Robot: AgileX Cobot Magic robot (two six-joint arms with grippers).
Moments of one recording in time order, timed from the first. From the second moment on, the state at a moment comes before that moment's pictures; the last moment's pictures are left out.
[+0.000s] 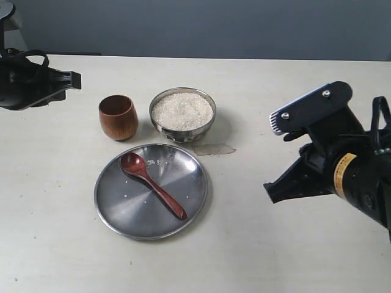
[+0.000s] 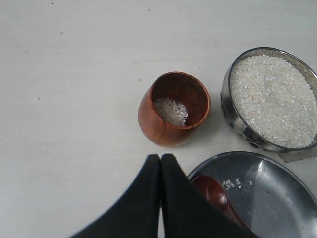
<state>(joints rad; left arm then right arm) -0.04 1.35 -0.81 -0.41 0.34 0.17 0.95 1.24 -0.54 -1.14 0.75 1.26</state>
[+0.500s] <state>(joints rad) -0.04 1.35 -0.81 -0.41 0.34 0.17 0.95 1.22 -0.54 -1.15 0.84 1.27</state>
